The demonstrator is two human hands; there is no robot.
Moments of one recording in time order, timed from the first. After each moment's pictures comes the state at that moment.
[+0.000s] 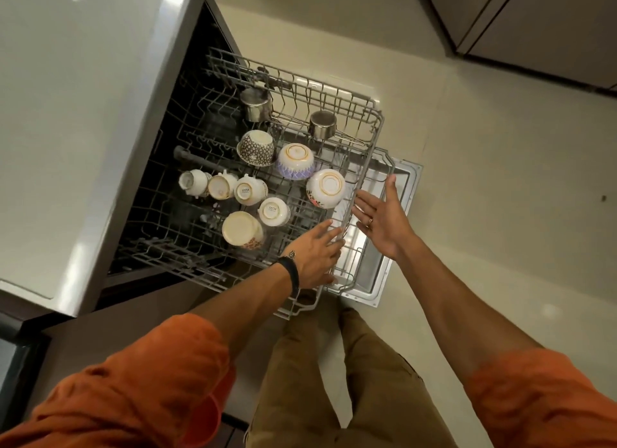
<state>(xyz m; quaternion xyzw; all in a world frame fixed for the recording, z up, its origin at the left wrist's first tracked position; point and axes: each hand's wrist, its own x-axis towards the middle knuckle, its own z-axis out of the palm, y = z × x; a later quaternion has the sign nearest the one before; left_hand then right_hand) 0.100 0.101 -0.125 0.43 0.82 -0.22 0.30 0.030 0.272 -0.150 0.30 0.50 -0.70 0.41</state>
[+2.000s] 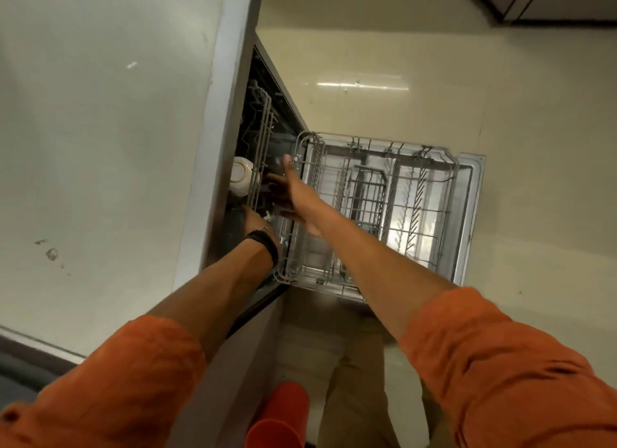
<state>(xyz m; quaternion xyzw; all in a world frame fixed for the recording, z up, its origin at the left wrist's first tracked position) 0.008 -0.103 -0.115 0.04 0.80 -0.38 0.47 -0.036 -0.014 -0.133 0.16 0.51 -0.70 0.48</state>
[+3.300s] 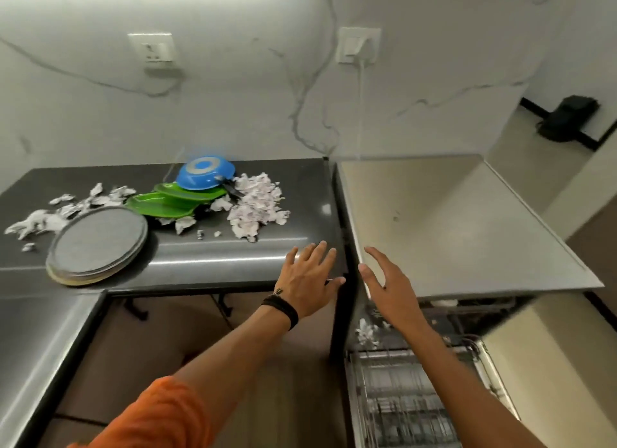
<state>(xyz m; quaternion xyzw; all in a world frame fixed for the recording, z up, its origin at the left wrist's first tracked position) 0.405 -0.123 0.133 -0.45 0.89 0.01 -0.06 0.215 -0.050 0.125 -0.57 0.68 -0.39 0.24</state>
